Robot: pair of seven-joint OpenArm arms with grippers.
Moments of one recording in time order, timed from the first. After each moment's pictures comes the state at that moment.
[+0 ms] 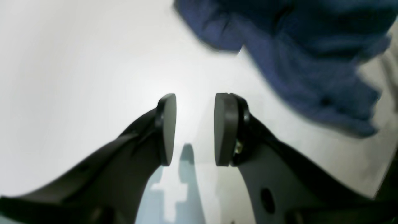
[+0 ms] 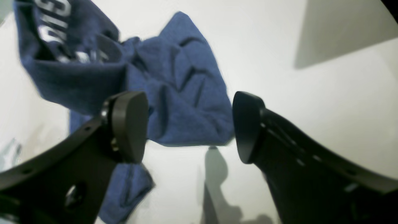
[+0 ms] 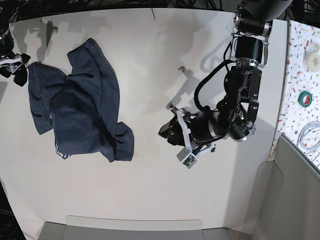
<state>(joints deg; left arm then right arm) -20.4 -9.0 11.3 94.3 -40.5 -26.3 67.9 -20.0 9.9 56.6 116.9 48.6 16.9 -62.9</state>
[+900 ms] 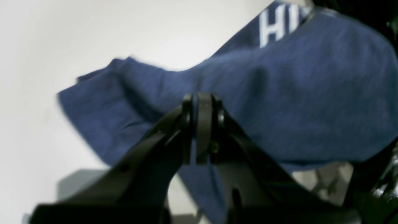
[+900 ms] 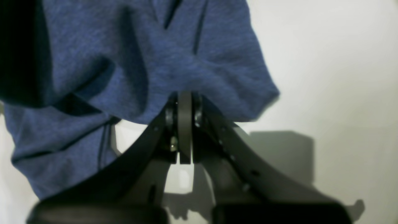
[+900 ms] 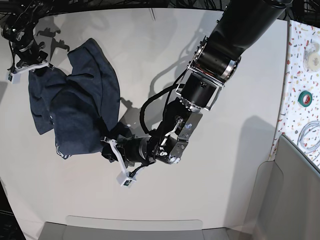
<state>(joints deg) -39.8 9.0 25.2 50.9 -40.9 -16.3 43.5 -13.5 3.2 45.4 105.8 29.1 16.5 -62.0</state>
